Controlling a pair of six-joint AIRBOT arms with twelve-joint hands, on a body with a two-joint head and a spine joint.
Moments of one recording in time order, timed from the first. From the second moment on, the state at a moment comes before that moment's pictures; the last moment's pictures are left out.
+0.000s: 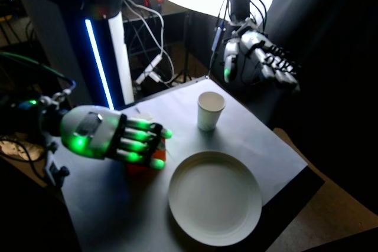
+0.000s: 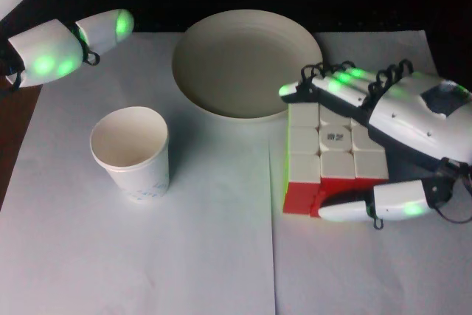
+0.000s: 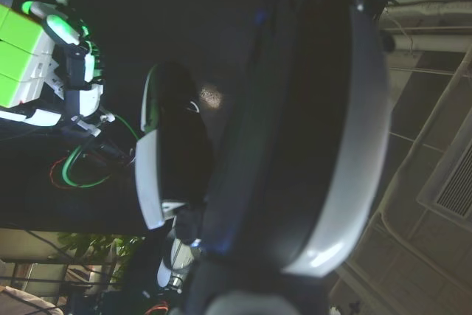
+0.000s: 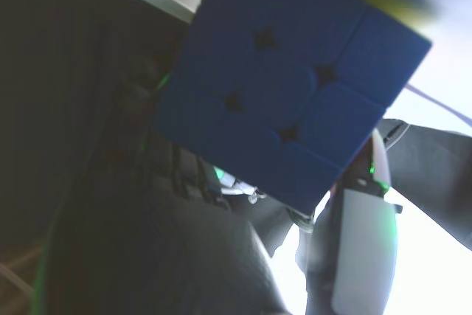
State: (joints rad) left arm 0.79 -0.88 1.09 -0.09 -1.04 0.98; right arm -0.93 -1.02 1.01 -0.01 0.89 -0.82
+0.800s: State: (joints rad) left arm 0.80 -0.88 1.09 -0.11 -1.06 0.98; right arm -0.62 -1.08 1.21 -0.01 0.85 -0.82
